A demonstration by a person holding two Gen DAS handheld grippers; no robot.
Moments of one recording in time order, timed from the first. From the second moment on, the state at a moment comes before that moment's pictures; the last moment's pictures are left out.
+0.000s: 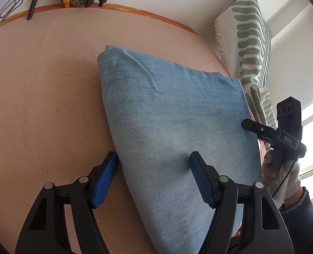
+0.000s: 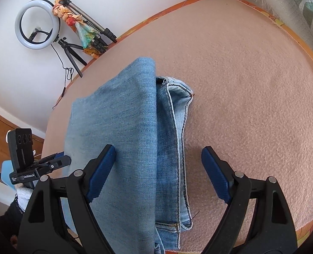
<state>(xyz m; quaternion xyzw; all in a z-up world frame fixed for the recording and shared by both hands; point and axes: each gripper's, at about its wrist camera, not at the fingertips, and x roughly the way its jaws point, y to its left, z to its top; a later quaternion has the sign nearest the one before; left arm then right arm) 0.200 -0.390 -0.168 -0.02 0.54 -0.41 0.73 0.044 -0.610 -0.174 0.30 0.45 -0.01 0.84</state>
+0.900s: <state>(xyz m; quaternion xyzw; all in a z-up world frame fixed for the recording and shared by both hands) 0.193 -0.400 -0.170 -0.02 0.50 -0.46 0.73 0.036 -0.604 -0.180 0.28 0.43 0.08 0.86</state>
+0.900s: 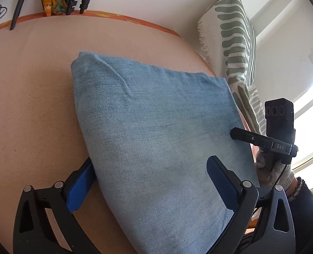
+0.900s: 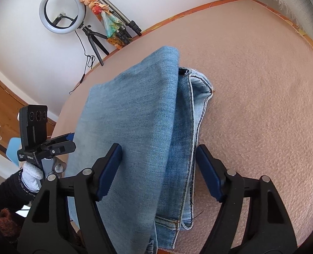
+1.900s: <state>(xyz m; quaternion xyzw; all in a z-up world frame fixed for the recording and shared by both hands) 0.195 -0.388 -0.125 -0.08 0.46 -0.50 0.73 0.037 -0.531 -0.090 0.16 0.41 -0.01 0.90</state>
